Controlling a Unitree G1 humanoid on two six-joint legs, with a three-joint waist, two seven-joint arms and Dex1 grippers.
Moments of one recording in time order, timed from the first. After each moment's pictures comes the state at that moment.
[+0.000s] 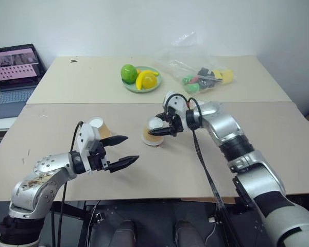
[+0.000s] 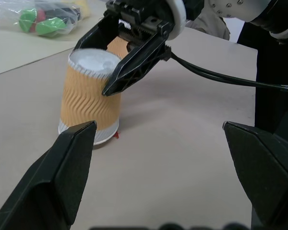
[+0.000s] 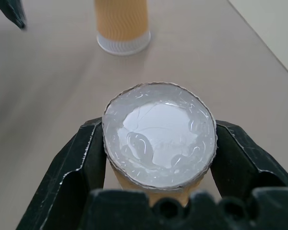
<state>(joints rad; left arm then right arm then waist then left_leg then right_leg) -0.14 0.69 0.13 -0.39 -0.71 0.55 -0.87 -1.05 -0.35 0.35 0.61 0.13 0.34 1.09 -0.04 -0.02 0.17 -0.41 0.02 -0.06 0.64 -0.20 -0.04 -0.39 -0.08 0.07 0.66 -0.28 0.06</state>
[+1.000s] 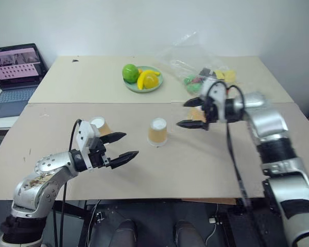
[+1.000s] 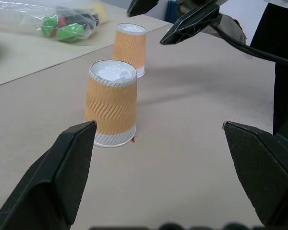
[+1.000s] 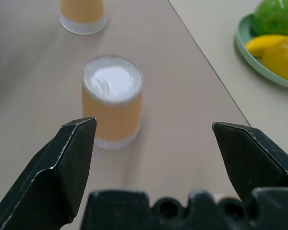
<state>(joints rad) -0.16 0.67 0.13 -0.38 -0.68 0.54 -0.84 -0.87 -0.67 0.11 0.24 0.14 0.44 1.18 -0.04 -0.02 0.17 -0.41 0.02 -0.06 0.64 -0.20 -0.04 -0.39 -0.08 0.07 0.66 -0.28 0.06</state>
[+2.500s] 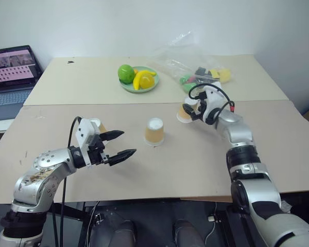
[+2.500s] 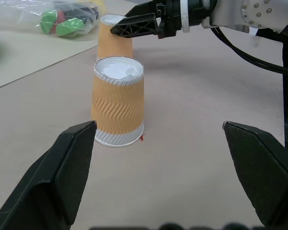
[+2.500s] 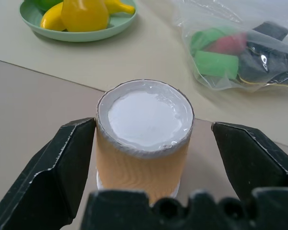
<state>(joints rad) -0.19 0.68 0.13 -0.34 -0.62 0.54 -0.87 -0.96 -0.29 -0.08 0.70 0.06 0.32 0.39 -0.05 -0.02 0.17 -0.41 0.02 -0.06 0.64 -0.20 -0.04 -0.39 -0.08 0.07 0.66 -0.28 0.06</state>
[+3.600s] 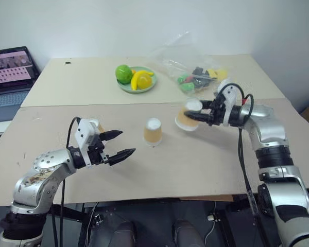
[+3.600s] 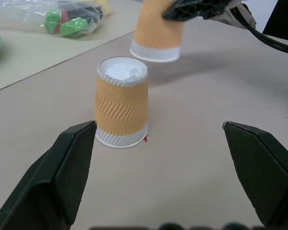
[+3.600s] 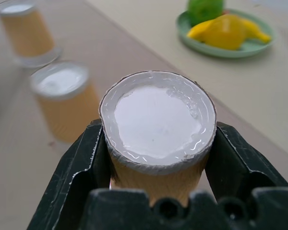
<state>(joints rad) -0.18 0.68 0.14 -0.36 -0.62 0.54 -0.84 -0.83 -0.57 0.04 0.41 0.23 0.38 1.16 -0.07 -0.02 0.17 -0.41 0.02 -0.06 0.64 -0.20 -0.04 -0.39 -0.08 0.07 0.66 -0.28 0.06</state>
